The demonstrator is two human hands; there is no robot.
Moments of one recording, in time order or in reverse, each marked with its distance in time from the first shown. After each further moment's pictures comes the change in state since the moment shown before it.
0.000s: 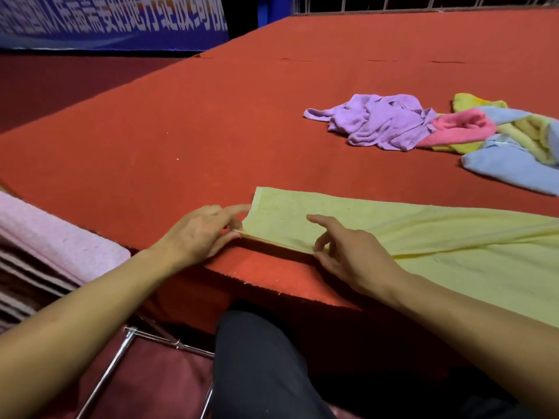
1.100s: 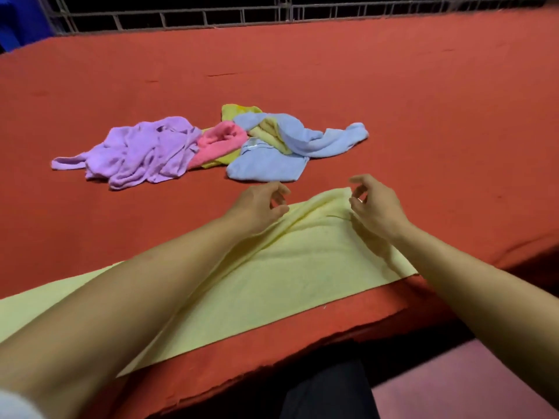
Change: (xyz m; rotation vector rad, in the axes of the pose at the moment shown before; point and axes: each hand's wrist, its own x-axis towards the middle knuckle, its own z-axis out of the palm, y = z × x) left_hand 0.384 0.336 0.152 -0.630 -0.238 0.066; right_hand -0.226 0.271 -0.242 -0.166 0.612 0.851
